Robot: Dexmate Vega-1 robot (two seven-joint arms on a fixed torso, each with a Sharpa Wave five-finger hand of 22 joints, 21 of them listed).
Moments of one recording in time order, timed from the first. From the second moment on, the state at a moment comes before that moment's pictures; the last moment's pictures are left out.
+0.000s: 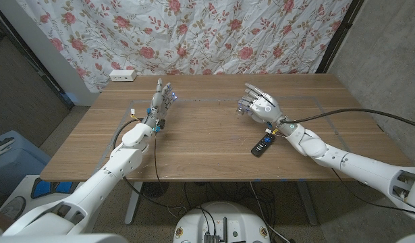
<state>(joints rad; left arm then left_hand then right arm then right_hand) 0.84 0.51 0.37 -1.30 -0.65 -0.29 -0.03 -0.02 0.06 -0.02 0.19 0.24 -0.07 -0.19 0.20 0.20 -0.06 -0.15 0.21 0.19 0.00 -0.03 0.19 0.19 0.05 -0.04 0.23 0.19 -0.54 -0.78 -1.03 -1.28 -1.25 -0.21 -1.03 1.08 0.01 0.22 -0.16 0.19 0.79 -0.22 0.42 0.20 0.93 -0.22 0.21 0.30 0.39 -0.05 0.52 0.36 0.36 -0.04 0.19 0.17</state>
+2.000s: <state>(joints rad) 0.84 0.51 0.37 -1.30 -0.65 -0.30 -0.03 -0.02 0.06 -0.02 0.19 0.24 -0.07 -0.19 0.20 0.20 -0.06 -0.15 0.21 0.19 0.00 -0.03 0.19 0.19 0.05 -0.04 0.23 0.19 -0.41 -0.77 -0.99 -1.21 -1.28 -0.32 -1.11 1.08 0.01 0.22 -0.16 0.20 0.79 -0.23 0.39 0.20 0.92 -0.22 0.22 0.31 0.39 -0.04 0.52 0.36 0.36 -0.04 0.19 0.17</state>
